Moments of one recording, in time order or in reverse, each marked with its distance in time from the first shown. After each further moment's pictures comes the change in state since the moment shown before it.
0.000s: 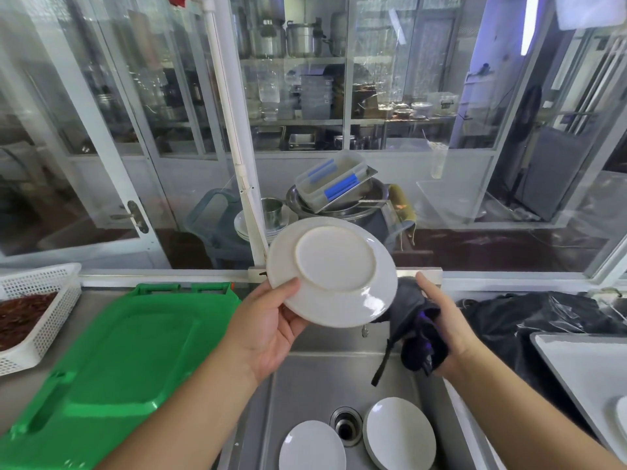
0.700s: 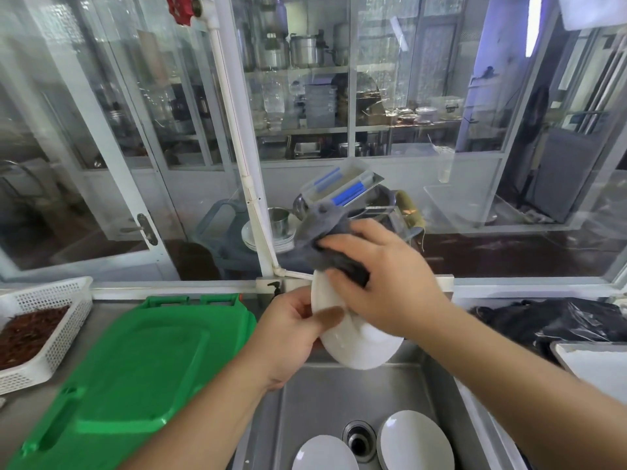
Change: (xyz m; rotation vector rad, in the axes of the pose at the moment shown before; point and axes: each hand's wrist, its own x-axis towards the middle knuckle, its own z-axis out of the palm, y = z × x) left_hand -0.007 0.001 0.010 0.688 -0.268 0.182; right_hand -0.023 -0.036 0.106 -1.345 -0.159 -1.367
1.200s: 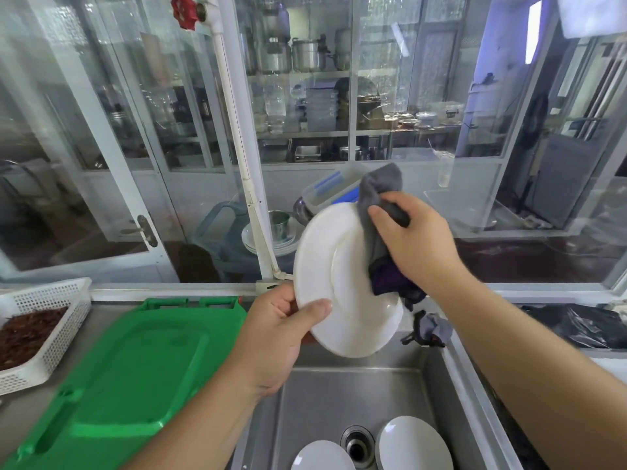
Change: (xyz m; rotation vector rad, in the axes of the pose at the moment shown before) left_hand -0.008 0.010 -0.004 -0.173 0.095 0.113; right_hand 0.037 0.045 -0.011 0.215 0.191 0.514
